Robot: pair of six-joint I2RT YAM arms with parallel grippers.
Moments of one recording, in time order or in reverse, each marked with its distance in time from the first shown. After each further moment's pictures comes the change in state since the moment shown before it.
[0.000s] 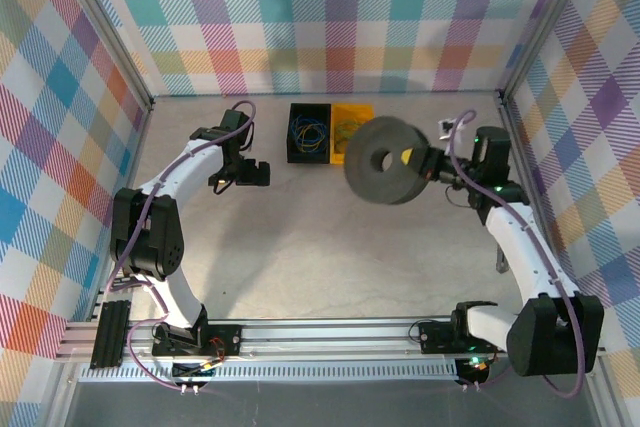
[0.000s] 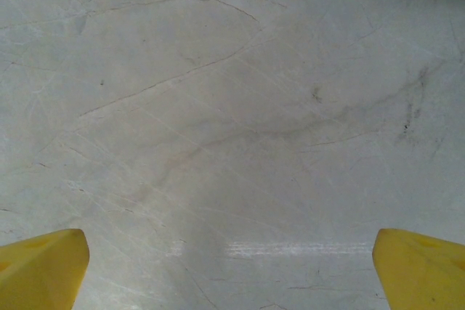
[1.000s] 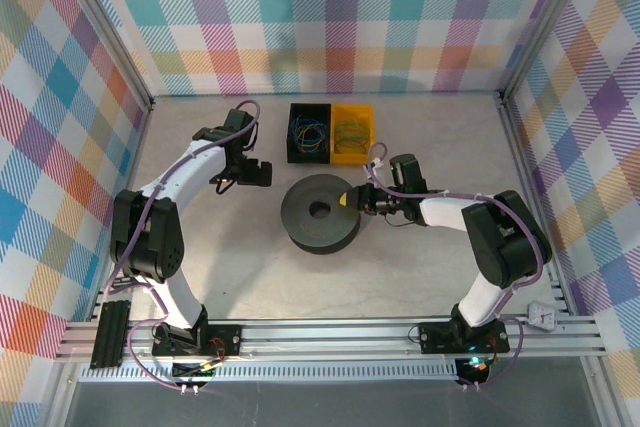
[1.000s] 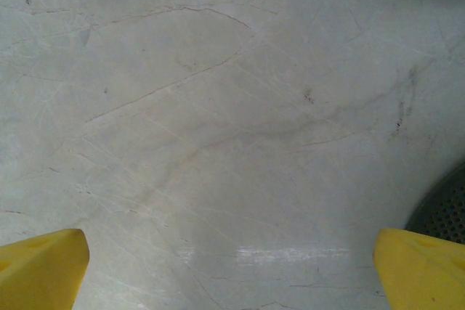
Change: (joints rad) left arm -0.028 -0.013 0.003 -0.001 -0.037 0.014; right arm 0.345 0.536 -0.103 0.394 0.077 0.101
